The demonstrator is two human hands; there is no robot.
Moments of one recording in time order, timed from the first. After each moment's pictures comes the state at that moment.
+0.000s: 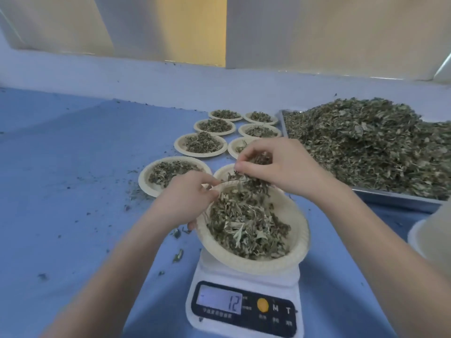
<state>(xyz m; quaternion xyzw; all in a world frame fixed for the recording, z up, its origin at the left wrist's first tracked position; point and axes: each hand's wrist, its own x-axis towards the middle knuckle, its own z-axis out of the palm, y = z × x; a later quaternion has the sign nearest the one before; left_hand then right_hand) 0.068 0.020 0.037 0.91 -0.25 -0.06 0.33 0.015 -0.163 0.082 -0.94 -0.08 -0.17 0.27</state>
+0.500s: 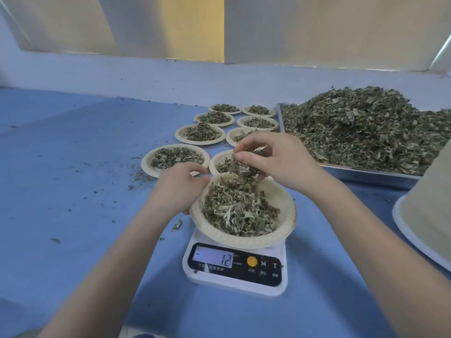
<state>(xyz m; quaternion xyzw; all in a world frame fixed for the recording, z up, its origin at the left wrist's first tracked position) 0.046 0.026 0.014 0.90 -0.17 0.02 0.40 -0.017 -0.159 0.057 -0.90 -0.08 -0.20 0.37</state>
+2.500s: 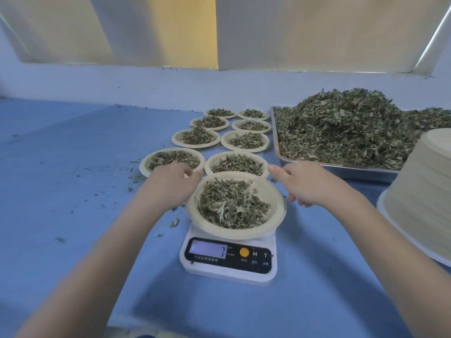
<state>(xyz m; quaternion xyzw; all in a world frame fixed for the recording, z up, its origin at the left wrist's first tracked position) 0.035 0.032 0.031 0.95 -0.18 0.04 0.23 -0.047 -0.200 0.040 -0.98 0.14 -0.03 0.15</state>
